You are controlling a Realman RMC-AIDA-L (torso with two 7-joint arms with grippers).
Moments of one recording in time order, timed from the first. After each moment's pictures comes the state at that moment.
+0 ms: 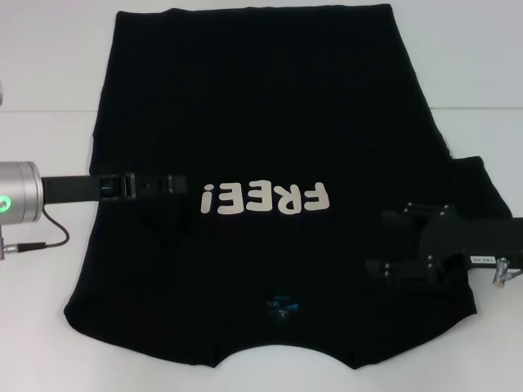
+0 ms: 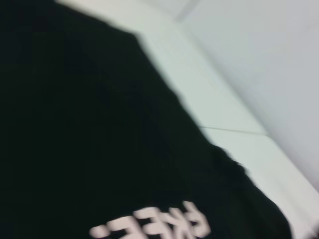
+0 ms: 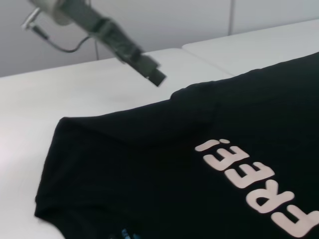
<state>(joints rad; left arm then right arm) -0.67 -1.99 0.54 0.57 2.18 1.39 -1.98 0.60 2.08 -0.65 -0.68 -2.21 -1.43 1.26</state>
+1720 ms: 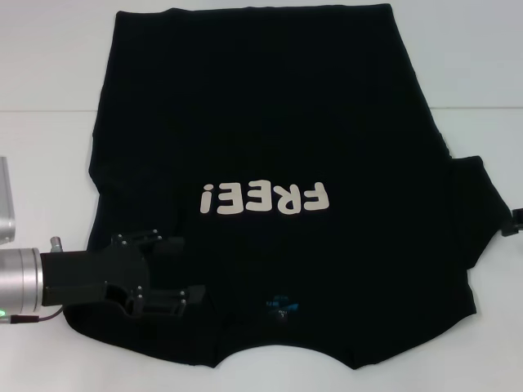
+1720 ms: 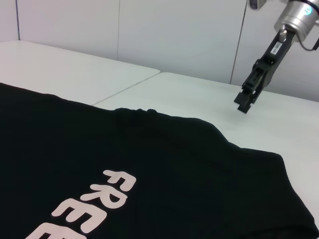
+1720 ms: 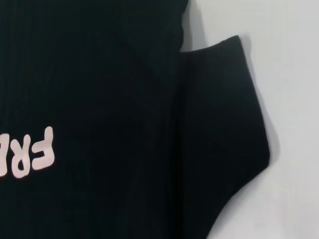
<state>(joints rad) -0.51 -2.06 0.60 0.60 2.15 1.53 -1.17 0.73 1.86 -0.56 -0.71 -2.70 -1.47 2.64</state>
